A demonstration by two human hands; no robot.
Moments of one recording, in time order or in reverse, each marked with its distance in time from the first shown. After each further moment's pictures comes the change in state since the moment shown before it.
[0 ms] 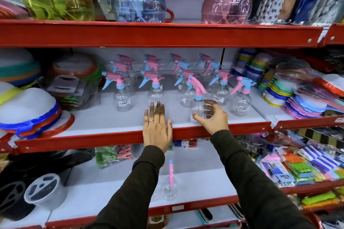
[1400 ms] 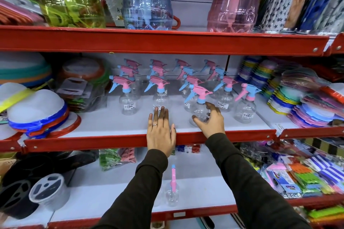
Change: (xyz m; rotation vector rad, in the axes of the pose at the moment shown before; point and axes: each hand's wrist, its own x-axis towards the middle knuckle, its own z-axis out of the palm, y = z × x) left_hand -0.001 0.000 -0.002 0.017 -0.056 -0.013; right_hand 0.009 -0.007 0.022 -0.169 0.026 -0.048
